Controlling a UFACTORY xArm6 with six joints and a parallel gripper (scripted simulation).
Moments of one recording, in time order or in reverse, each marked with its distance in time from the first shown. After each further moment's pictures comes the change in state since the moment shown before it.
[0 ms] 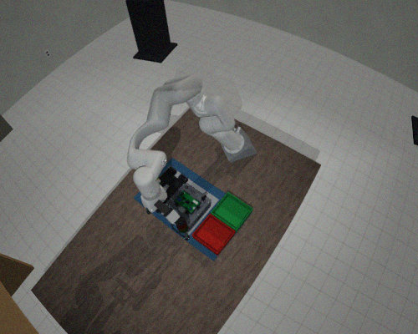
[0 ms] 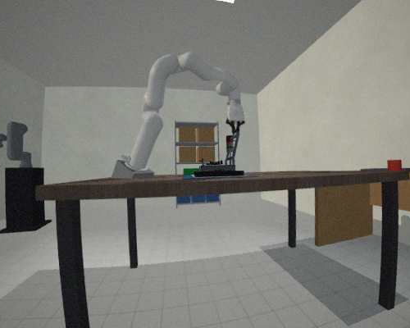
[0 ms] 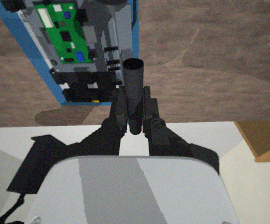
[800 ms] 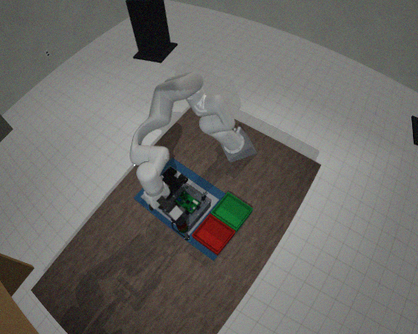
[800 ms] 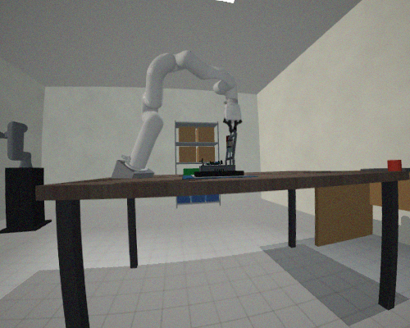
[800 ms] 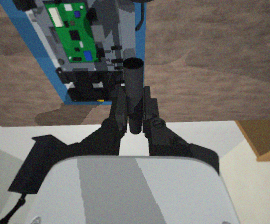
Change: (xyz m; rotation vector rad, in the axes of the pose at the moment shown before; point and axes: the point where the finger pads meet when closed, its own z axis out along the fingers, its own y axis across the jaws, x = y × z) arm 0.000 -0.018 -0.004 -0.001 0.001 0.000
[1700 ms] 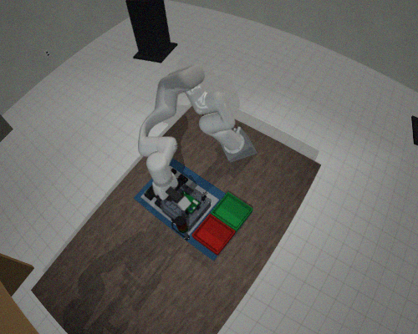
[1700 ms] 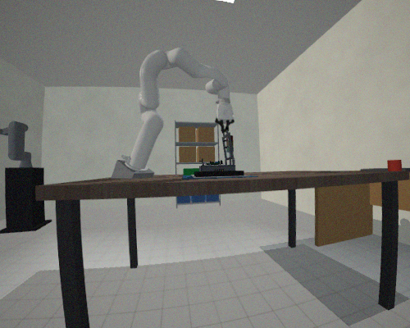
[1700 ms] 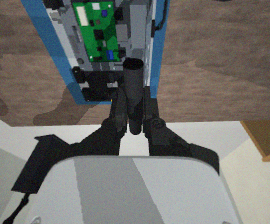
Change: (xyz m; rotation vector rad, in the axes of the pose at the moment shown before) arm 0.000 -0.050 0.000 0.002 -0.001 -0.001
